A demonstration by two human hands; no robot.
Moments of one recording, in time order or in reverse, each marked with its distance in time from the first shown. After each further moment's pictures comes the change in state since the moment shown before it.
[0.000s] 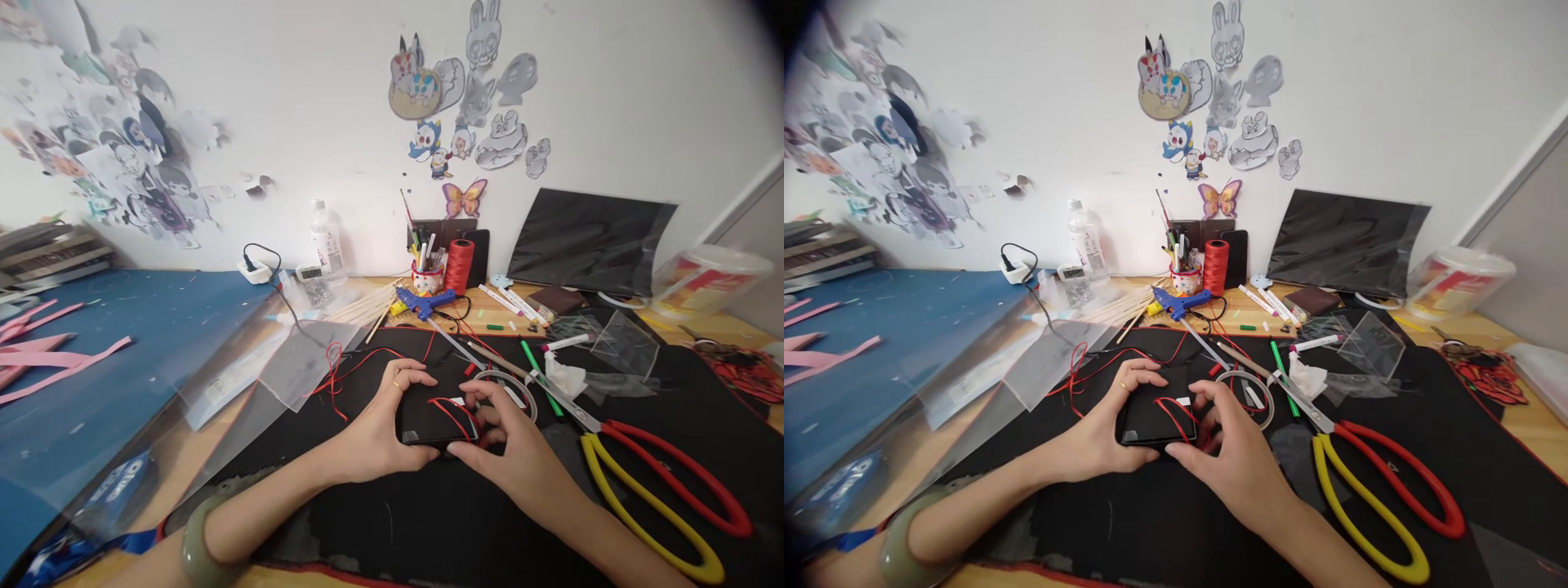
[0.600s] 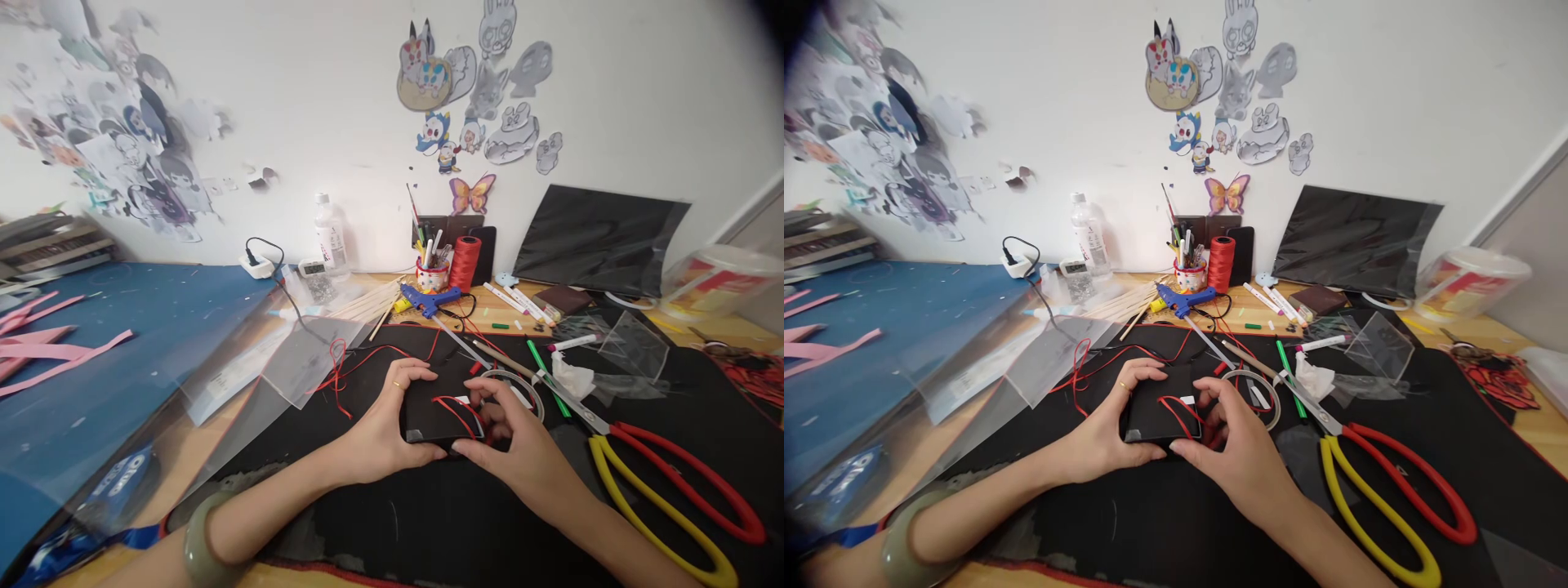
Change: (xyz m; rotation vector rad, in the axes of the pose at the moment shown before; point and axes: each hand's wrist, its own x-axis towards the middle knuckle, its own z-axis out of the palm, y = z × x) left_hand -0.001 -0.008 0.002 -0.065 0.064 0.038; right_hand 0.007 0.001 0.002 0.001 0.003 0.001
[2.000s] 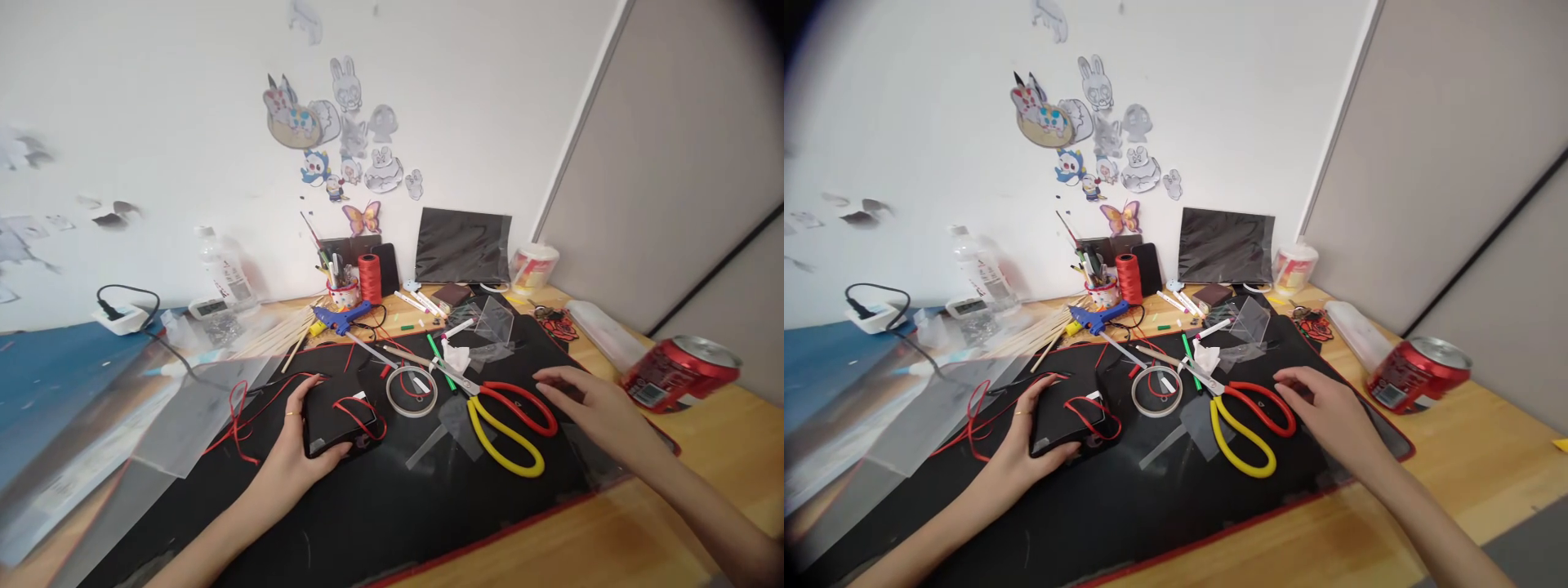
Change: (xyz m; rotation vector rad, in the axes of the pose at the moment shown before) left_hand -0.001 -0.009 0.018 0.164 0.170 -0.185; right_hand -0.099 0.063 -0.164 -0.571 0.524 0.191
